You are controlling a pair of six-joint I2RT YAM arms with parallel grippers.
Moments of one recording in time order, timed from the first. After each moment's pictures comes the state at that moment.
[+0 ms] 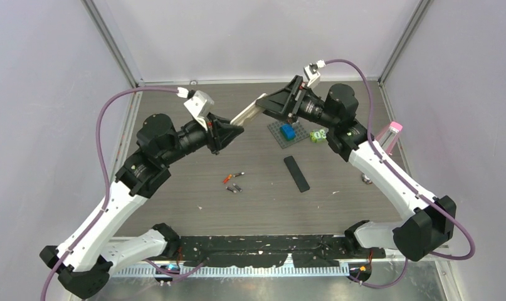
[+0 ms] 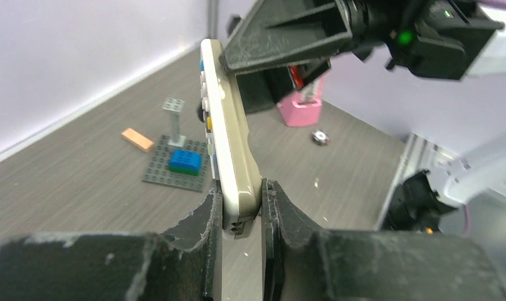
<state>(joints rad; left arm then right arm) -0.67 0.95 1.18 -0.22 0.28 -0.13 0.48 1.28 1.17 0.15 -0.56 1.12</state>
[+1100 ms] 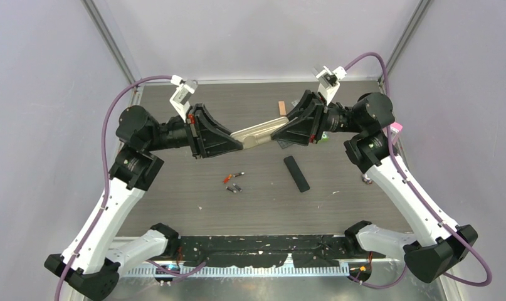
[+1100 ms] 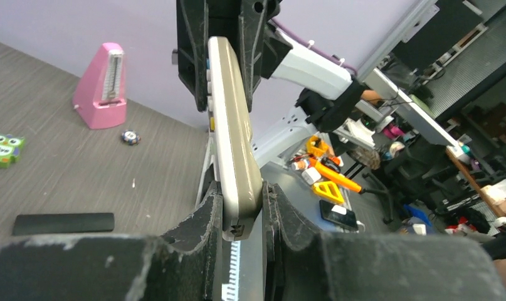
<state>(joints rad) -0.48 0.97 1.23 -0.03 1.00 -0.72 0.48 1.11 1.21 0.33 -1.10 0.74</state>
